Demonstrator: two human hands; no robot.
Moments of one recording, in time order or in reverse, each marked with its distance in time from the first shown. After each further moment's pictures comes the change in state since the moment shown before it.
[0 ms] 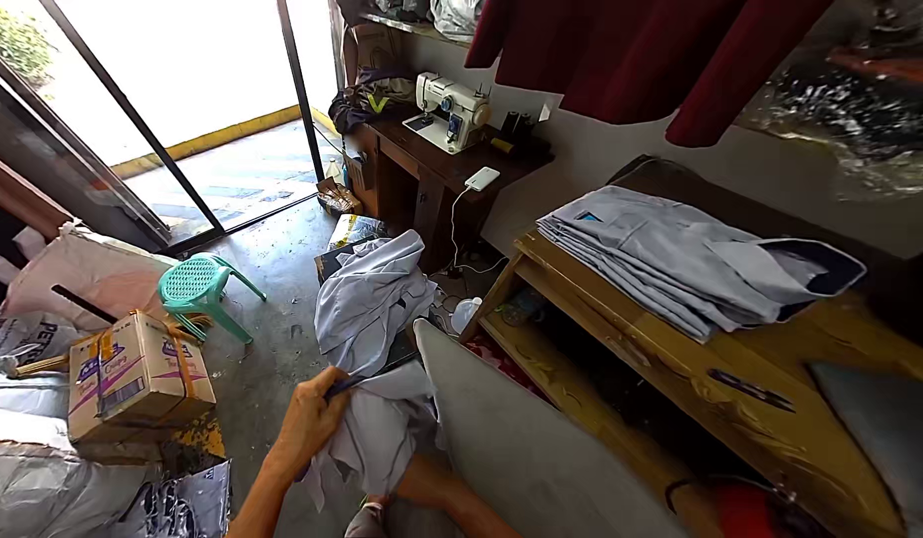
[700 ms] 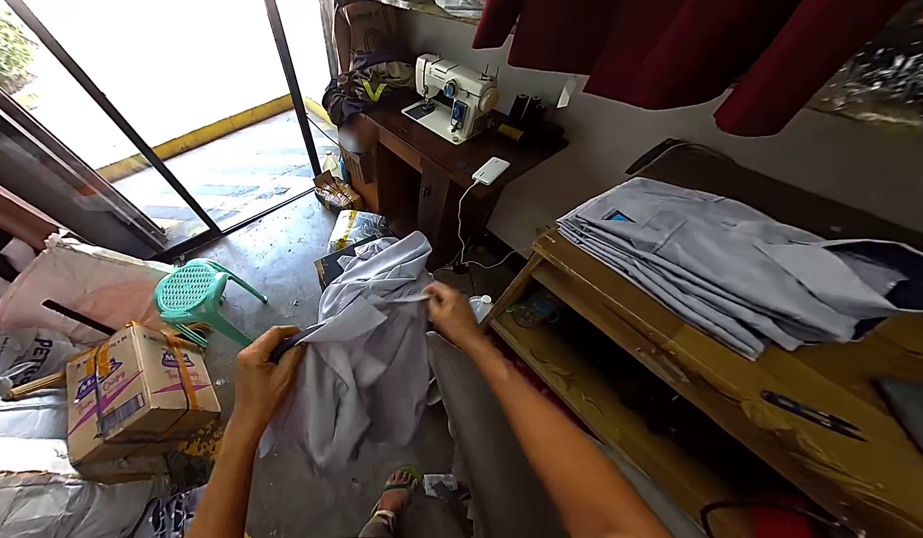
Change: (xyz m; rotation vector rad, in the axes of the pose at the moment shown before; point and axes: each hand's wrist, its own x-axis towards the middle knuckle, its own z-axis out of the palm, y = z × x) left_hand 0.093 -0.048 -0.066 0.089 0.320 0.134; right_hand 0.140 0.034 -0.214 0.019 0.758 -0.042
